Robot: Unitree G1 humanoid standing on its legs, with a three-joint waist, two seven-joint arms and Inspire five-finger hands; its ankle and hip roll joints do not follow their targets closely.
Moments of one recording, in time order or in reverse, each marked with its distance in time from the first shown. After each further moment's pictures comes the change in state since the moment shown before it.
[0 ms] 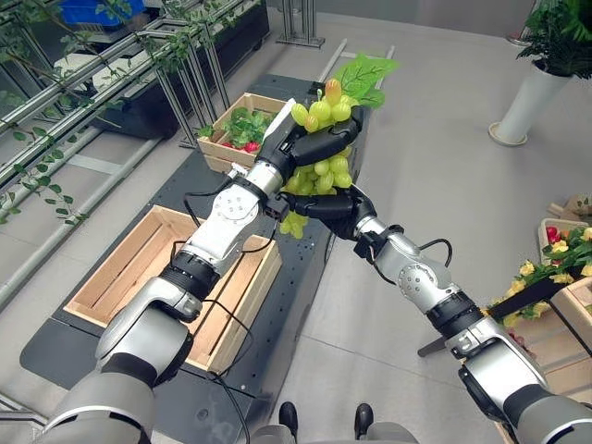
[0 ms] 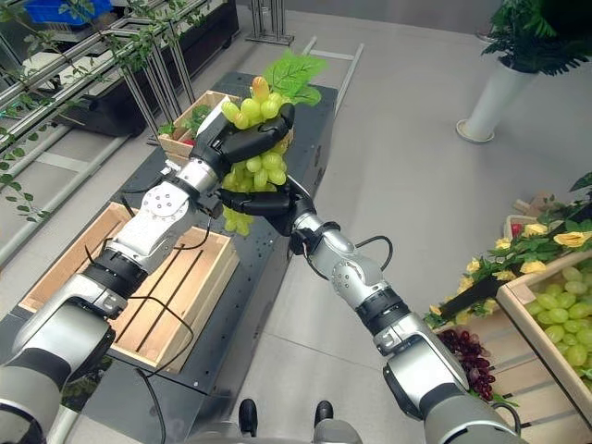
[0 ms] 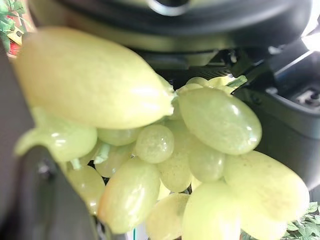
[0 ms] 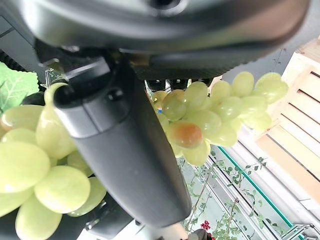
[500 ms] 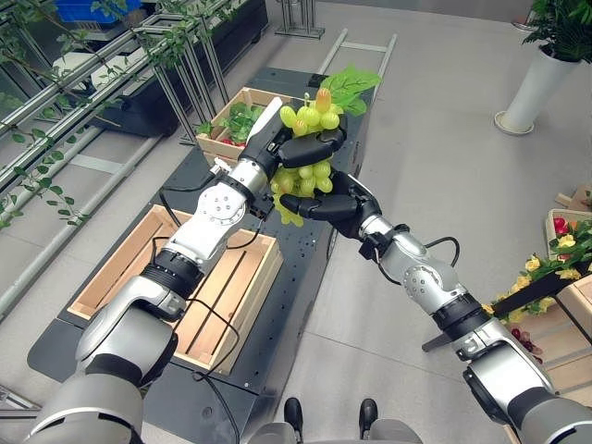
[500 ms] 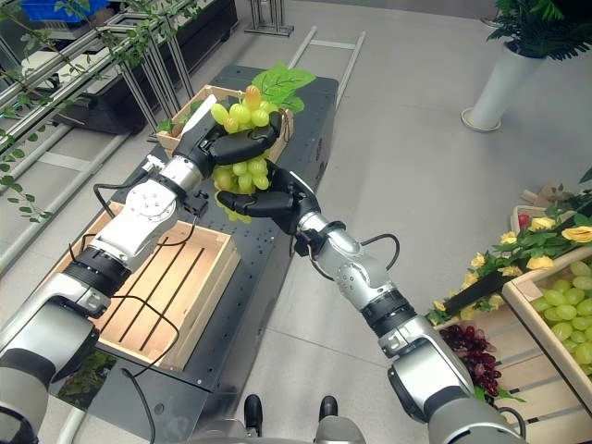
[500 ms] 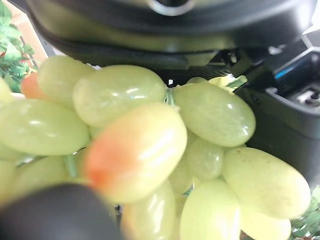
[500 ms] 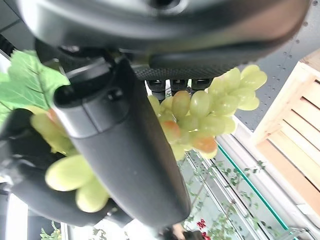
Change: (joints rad) left arm 0.000 0.069 -0.011 0.005 0.071 0.000 0.023; right arm 0.014 -0.027 -0.003 -0.041 -0.047 0.002 0.027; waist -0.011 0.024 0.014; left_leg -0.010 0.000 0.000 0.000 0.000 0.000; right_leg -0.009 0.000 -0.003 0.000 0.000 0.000
